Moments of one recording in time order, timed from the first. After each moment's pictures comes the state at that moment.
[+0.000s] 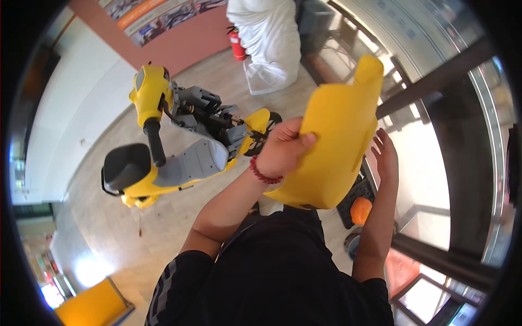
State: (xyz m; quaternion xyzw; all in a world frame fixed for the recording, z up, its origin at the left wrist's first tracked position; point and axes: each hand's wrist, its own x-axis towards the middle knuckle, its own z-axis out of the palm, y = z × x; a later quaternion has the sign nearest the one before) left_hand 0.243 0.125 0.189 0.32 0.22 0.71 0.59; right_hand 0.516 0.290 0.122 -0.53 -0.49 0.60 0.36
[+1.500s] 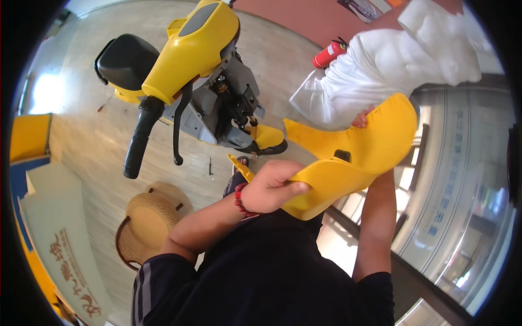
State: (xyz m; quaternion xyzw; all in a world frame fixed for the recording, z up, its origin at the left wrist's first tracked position) left_hand 0.106 0.205 0.149 0.28 0.50 0.80 0.20; right_hand 0.060 0.518 0.124 -0.15 -0.49 0.86 -0.02
